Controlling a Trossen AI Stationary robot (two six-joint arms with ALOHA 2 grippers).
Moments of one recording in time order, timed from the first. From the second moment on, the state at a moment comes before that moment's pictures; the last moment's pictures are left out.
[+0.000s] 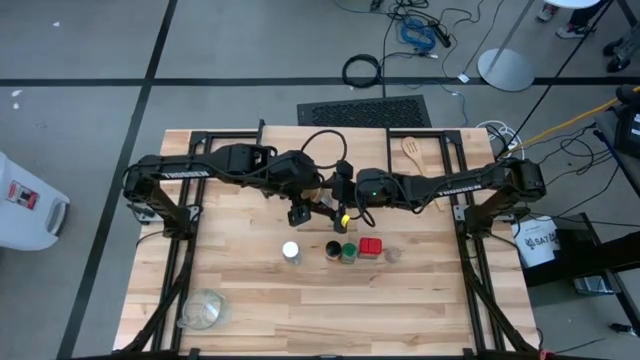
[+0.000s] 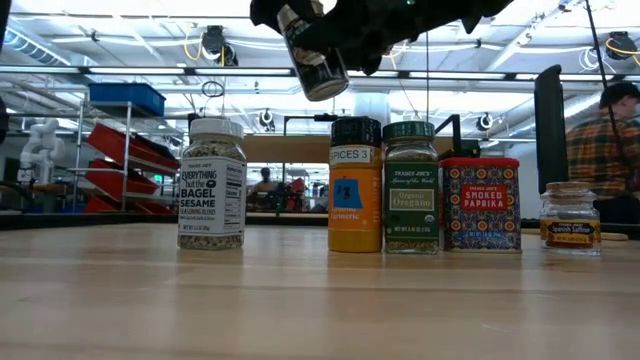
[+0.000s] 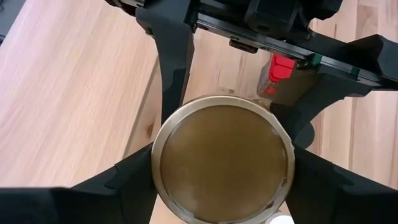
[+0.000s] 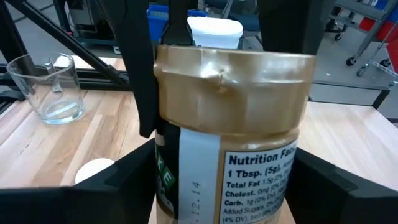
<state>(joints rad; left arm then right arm) 0.03 1.62 1.76 -1.05 -0.10 -0.15 -0.02 1.55 1.04 0.20 0.08 -0.07</state>
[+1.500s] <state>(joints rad) -0.26 1.46 1.55 -0.93 -0.82 -0.40 -0.64 1.16 0.84 0.05 -0.52 -0.19</state>
